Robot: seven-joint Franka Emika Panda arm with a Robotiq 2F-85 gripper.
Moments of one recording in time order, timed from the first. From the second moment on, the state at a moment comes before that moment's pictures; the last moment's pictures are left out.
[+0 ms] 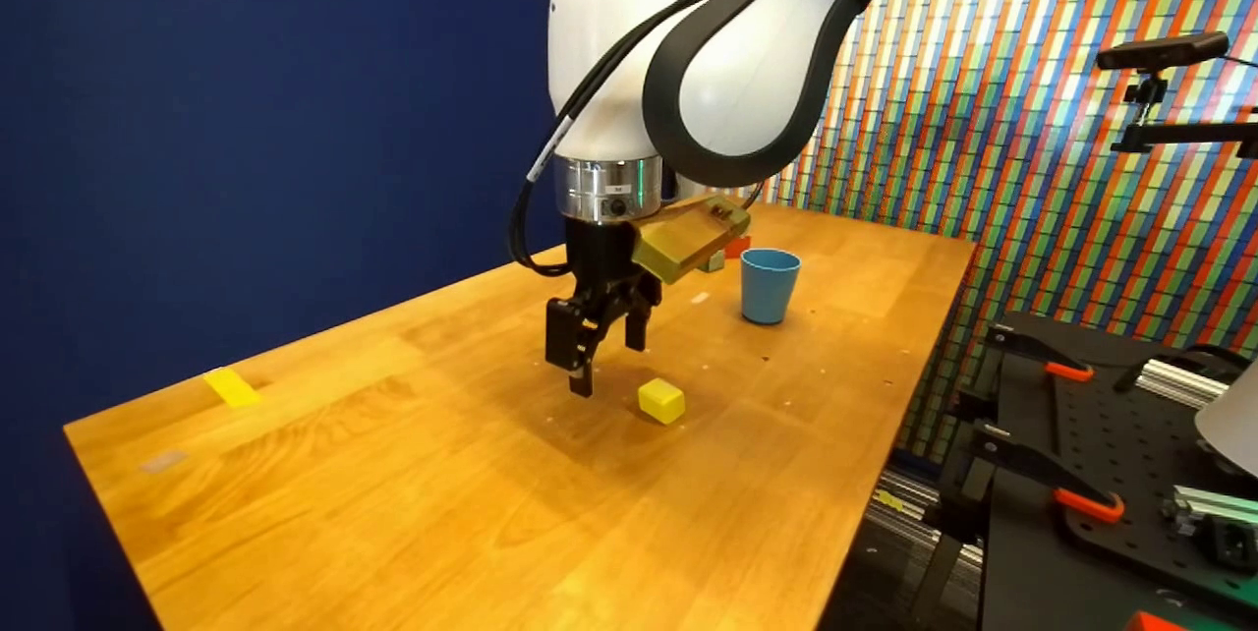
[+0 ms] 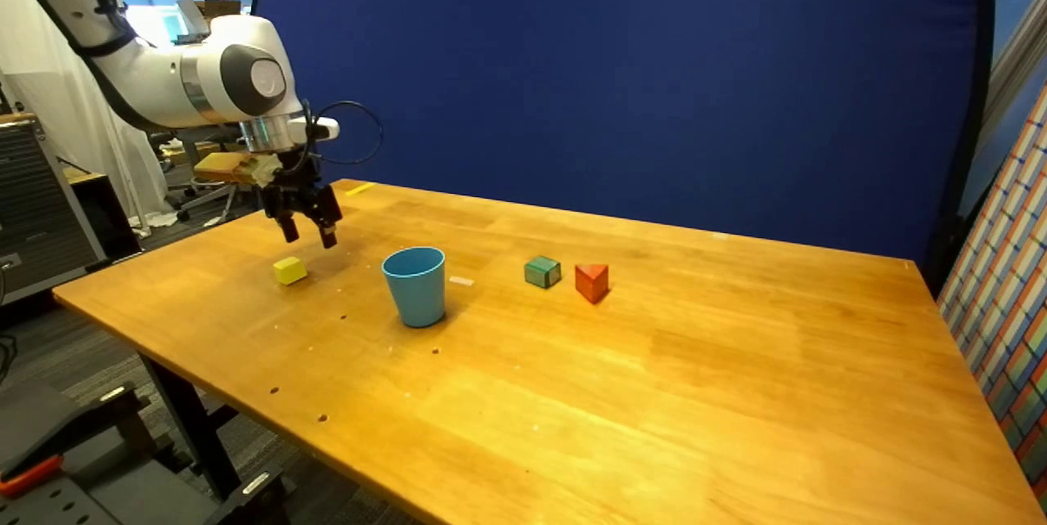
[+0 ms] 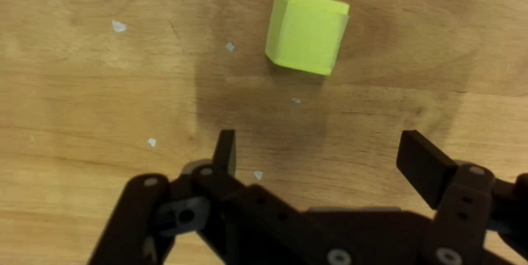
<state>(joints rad) 0.44 0.54 0.02 -2.07 -0.11 2.62 0.47</state>
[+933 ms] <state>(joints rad) 0.48 0.48 -0.02 -2.18 -0.12 2.62 0.77</state>
